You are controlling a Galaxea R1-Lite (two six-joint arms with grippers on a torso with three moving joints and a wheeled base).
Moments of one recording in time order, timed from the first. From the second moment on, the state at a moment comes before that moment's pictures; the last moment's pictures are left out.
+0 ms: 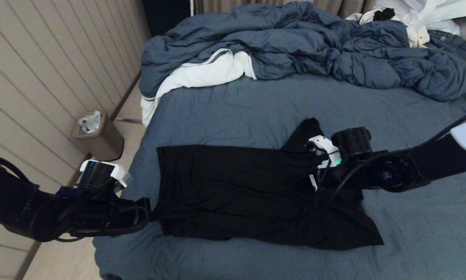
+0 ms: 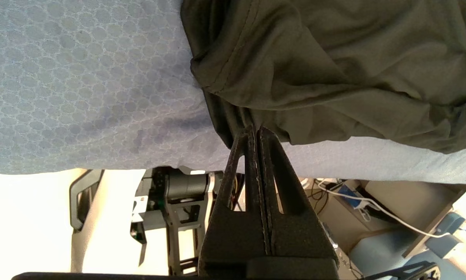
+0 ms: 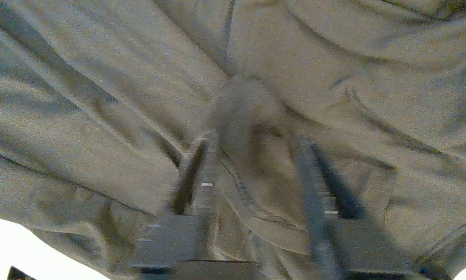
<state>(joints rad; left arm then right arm) -0.27 1.86 -0.68 -0.32 -0.30 -0.55 0.20 1.97 -1.07 -0.22 0.08 -0.19</state>
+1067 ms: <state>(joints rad) -0.52 1.81 -0.95 -0.11 -0.24 -0.60 0.04 1.91 -0.93 -0.25 0.14 -0.12</state>
